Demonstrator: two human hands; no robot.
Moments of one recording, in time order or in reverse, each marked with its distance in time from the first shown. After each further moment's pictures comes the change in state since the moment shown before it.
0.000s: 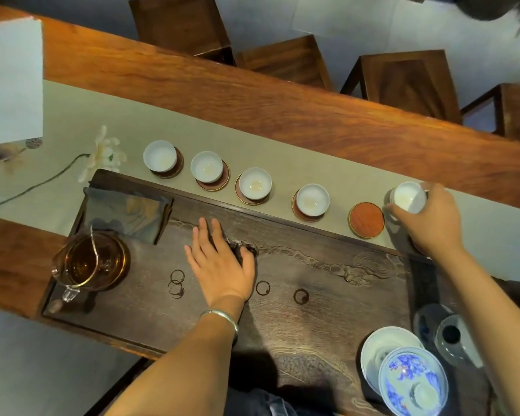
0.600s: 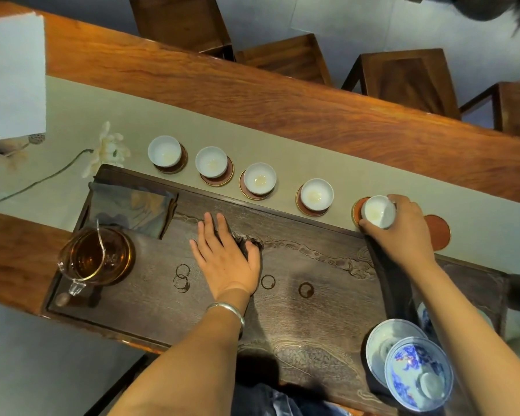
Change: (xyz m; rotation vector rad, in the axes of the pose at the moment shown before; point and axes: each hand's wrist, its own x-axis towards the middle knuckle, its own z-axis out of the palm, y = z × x) left_hand 0.000 -0.002 0.000 -0.016 -0.007 0.006; right_hand -0.052 -0.024 0.024 0.032 -0.086 -0.101
